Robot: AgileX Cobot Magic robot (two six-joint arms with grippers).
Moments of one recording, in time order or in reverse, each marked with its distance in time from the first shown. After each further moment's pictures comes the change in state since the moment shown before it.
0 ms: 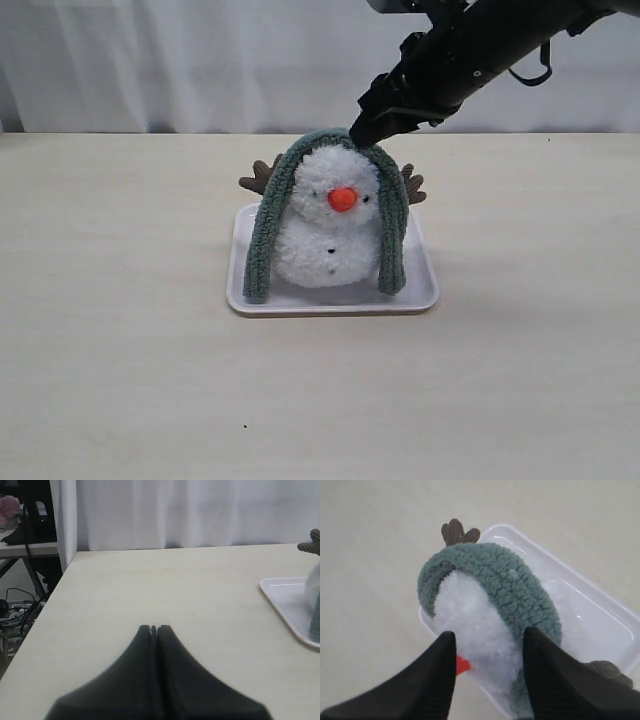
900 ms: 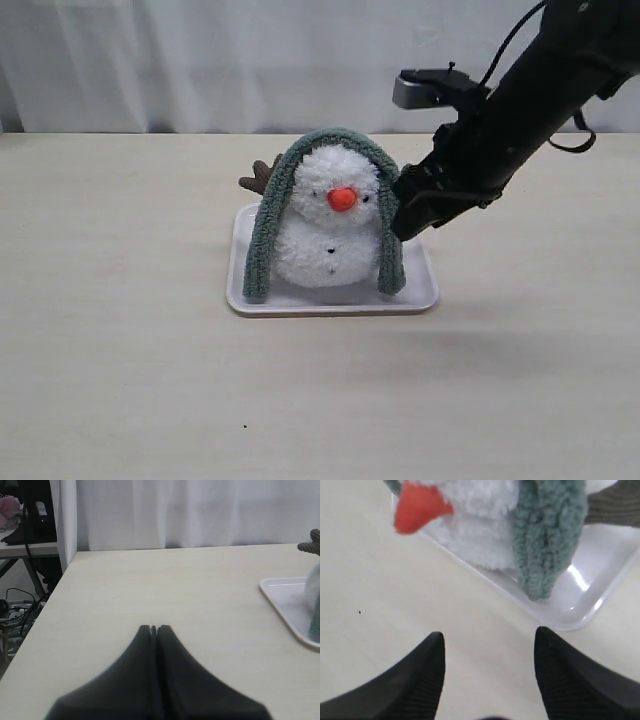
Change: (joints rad) left arm 0.000 0.000 0.000 0.000 0.000 0.007; right arm 0.000 -0.099 0.263 -0.152 0.056 0.165
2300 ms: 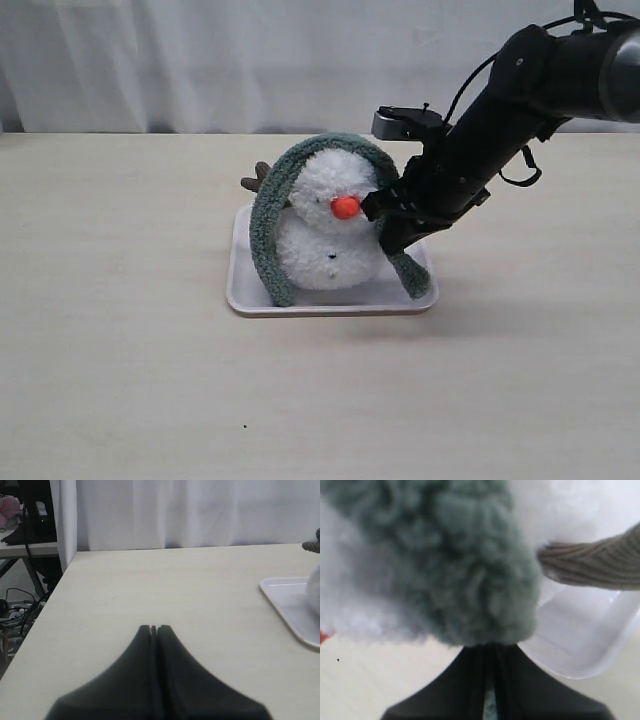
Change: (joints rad) left arm 0.000 0.000 0.000 0.000 0.000 0.000; right arm 0.000 0.203 -0.044 0.065 -0.106 0.038
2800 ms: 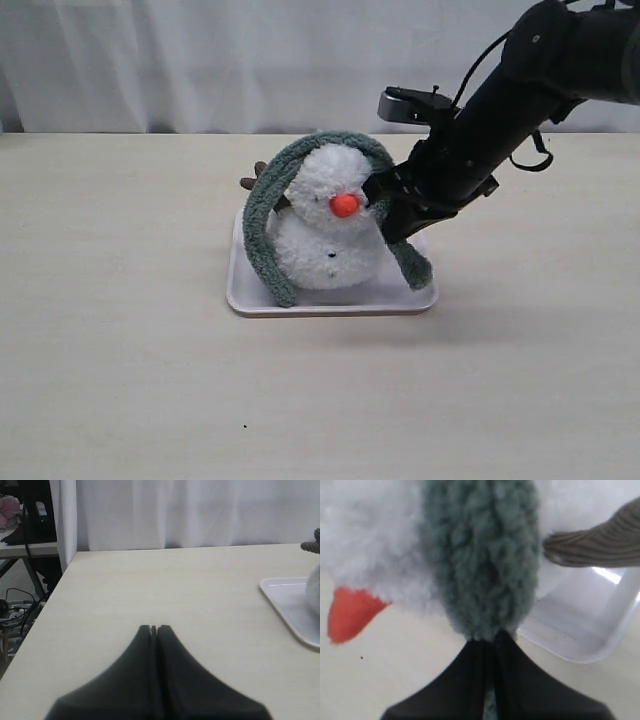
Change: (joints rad) left arm 0.000 0.000 0.000 0.000 0.000 0.000; right arm 0.000 -0.044 -0.014 -0.002 0.041 0.067
